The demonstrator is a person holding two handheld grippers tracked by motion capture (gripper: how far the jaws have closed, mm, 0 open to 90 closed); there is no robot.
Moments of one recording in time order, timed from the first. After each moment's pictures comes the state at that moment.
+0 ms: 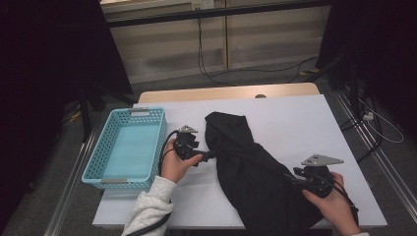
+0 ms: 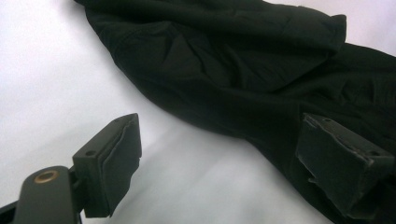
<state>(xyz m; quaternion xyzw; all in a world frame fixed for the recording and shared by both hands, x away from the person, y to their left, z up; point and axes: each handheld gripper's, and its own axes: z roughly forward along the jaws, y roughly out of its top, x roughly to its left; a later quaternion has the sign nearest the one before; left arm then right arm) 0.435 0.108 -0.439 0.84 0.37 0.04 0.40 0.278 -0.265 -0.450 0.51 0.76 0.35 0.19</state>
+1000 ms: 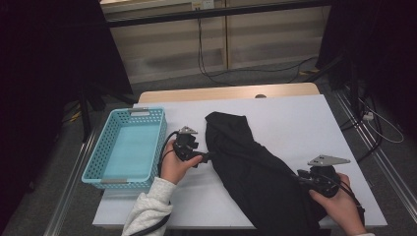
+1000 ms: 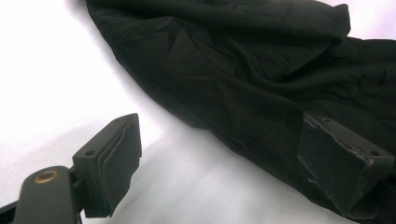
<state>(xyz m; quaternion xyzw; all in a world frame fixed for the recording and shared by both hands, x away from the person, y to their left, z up) 0.432 0.110 -0.438 0.84 0.37 0.04 0.40 0.278 -0.281 -0.454 0.52 0.76 0.34 0.17</state>
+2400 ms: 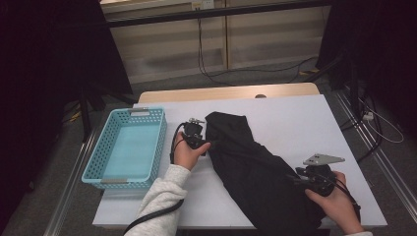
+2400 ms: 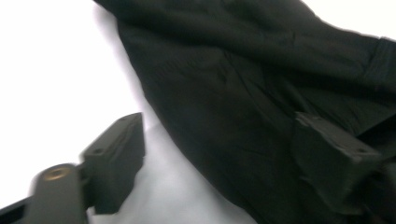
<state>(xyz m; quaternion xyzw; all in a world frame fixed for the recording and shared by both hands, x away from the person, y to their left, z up) 0.471 0.081 -0.455 0.82 0.44 0.04 0.36 0.284 -0.274 -0.455 0.51 0.77 0.34 0.18</state>
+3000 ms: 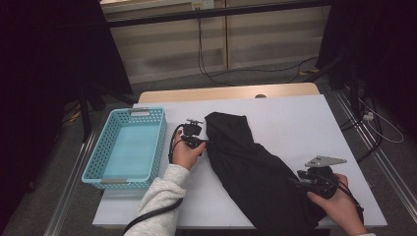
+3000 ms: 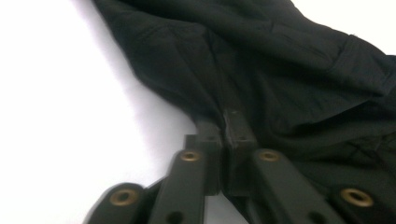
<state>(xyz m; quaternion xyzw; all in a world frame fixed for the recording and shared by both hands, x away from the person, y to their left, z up) 0.469 0.090 -0.450 0.81 0.44 0.00 0.37 0.278 -0.277 -0.456 0.51 0.78 0.33 0.16</state>
